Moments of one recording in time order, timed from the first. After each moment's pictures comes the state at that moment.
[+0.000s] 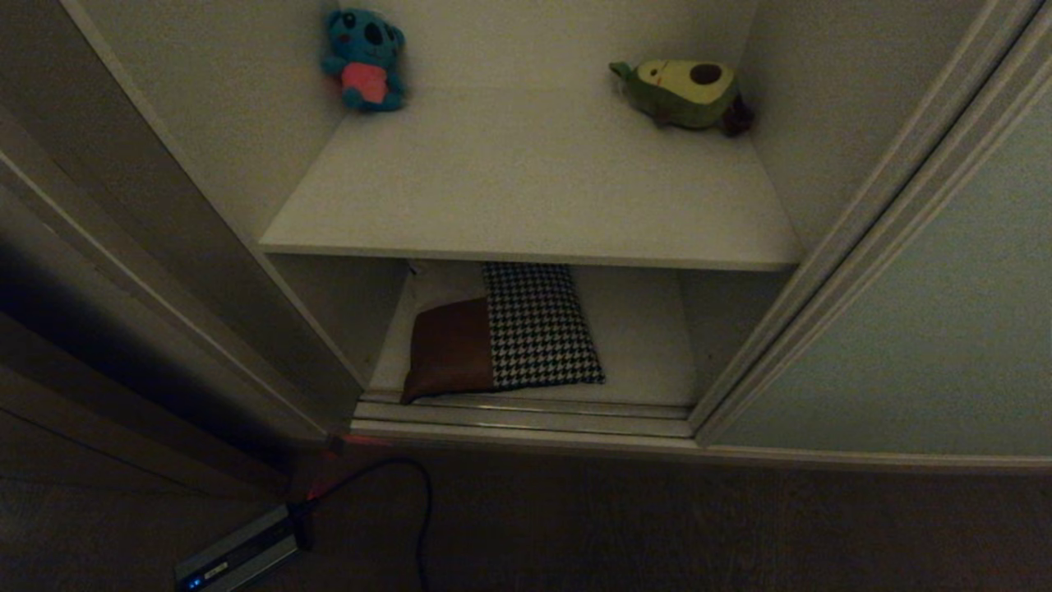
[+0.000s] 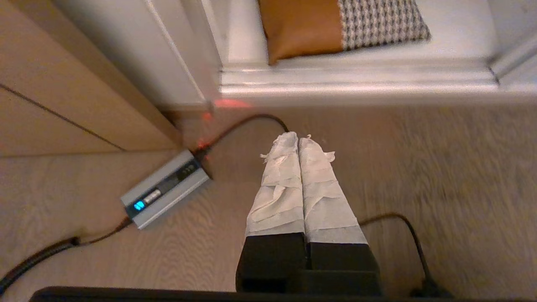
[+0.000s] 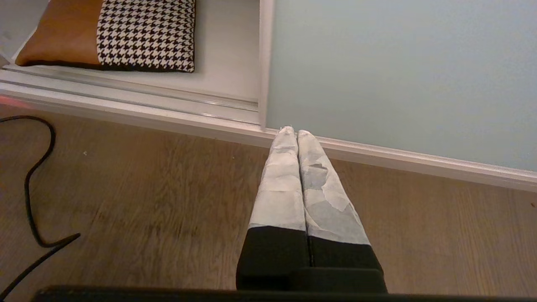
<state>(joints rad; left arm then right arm) 0.06 0.29 -0.22 0.07 -0.16 0.07 0.00 0.00 0.00 0.00 0.02 -0.05</state>
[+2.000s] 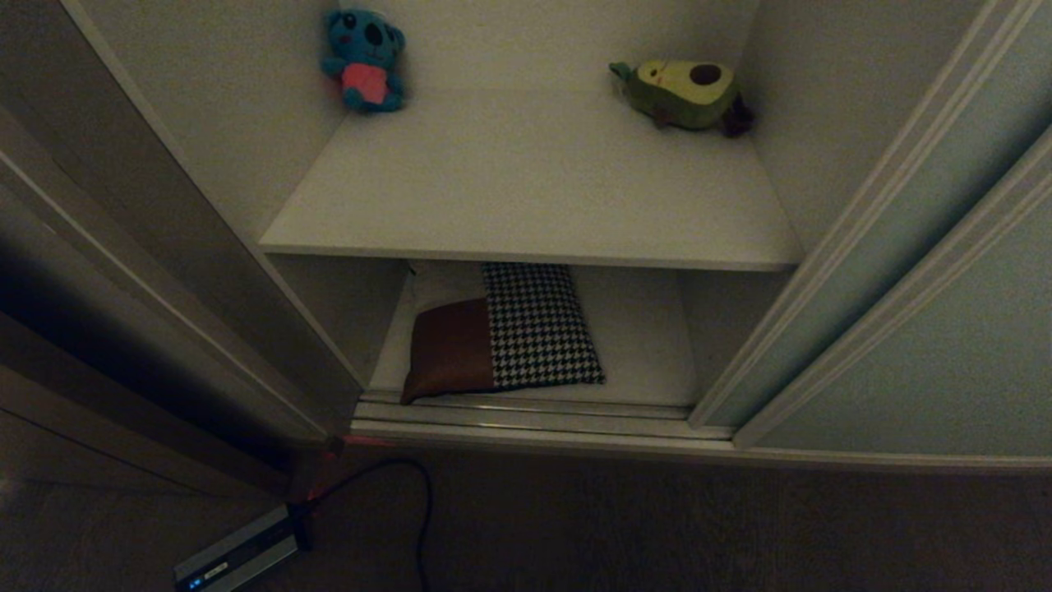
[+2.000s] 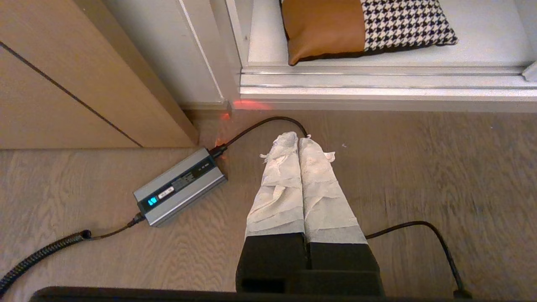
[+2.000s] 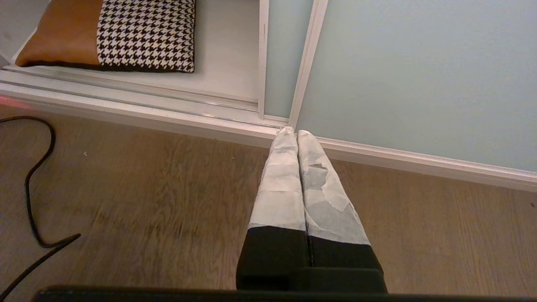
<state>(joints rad) -0.02 0.00 -0.07 0.17 -0.02 0.07 0.00 0.00 0.00 0.00 0.02 -0.05</state>
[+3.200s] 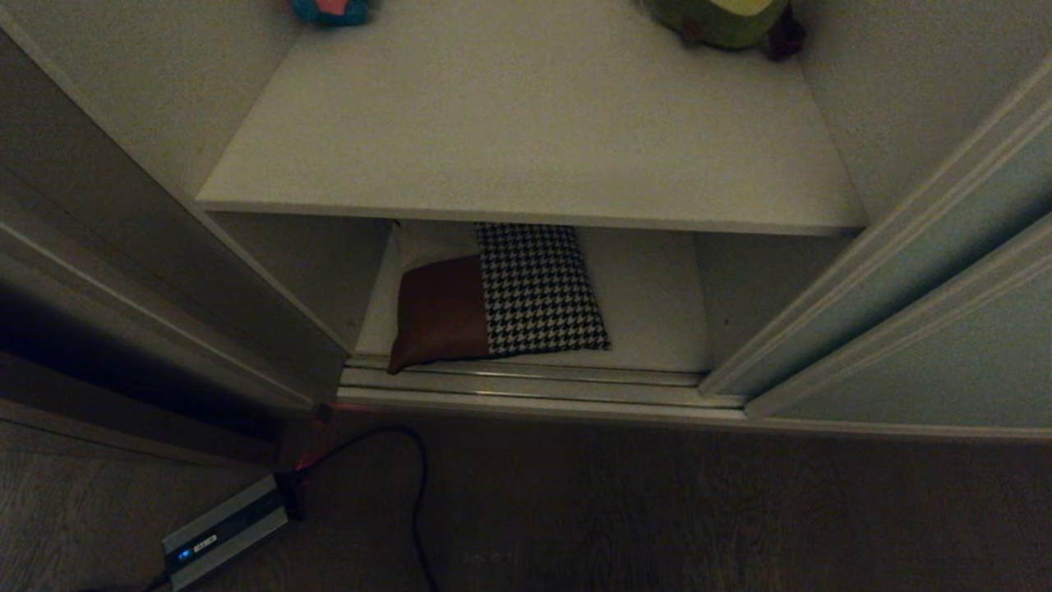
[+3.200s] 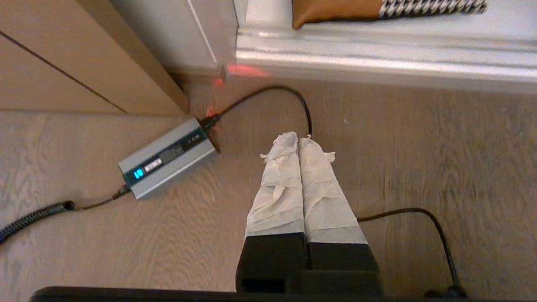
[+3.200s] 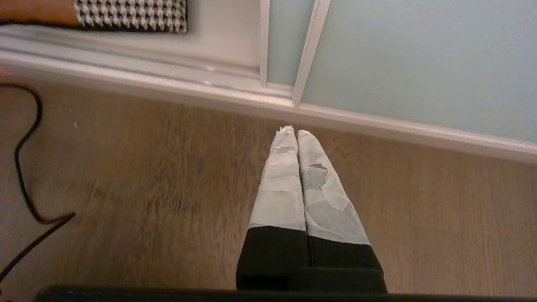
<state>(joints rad) -0.02 0.00 -0.07 0.16 0.00 0.02 0.00 0.00 0.00 0.00 0.02 -0.05</state>
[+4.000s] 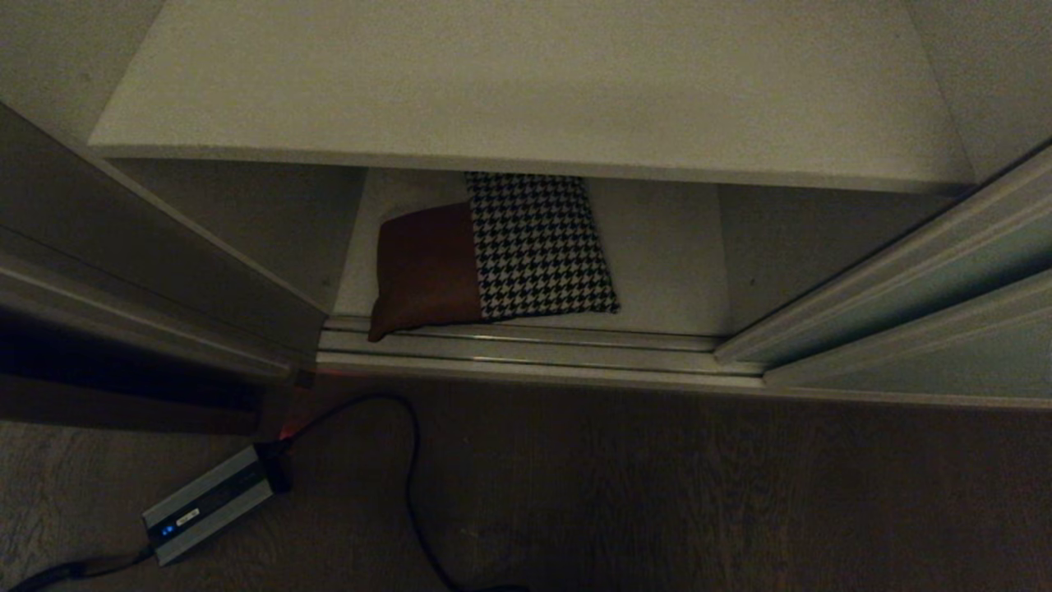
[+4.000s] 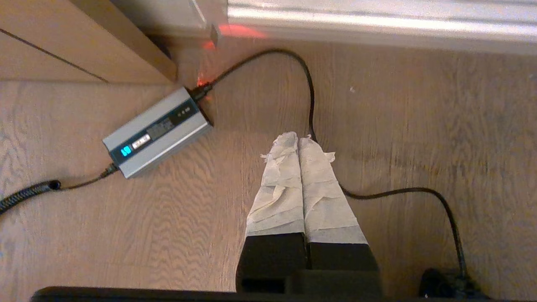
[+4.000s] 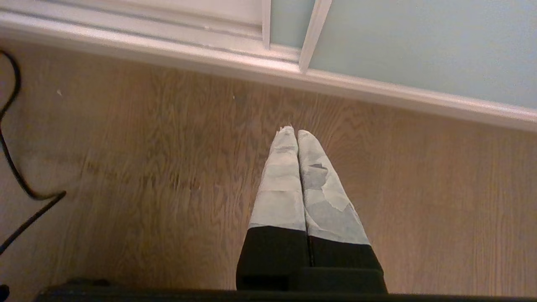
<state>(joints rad) -0.02 0.00 -0.07 0.16 0.00 0.02 0.00 0.00 0.00 0.00 0.02 -0.05</state>
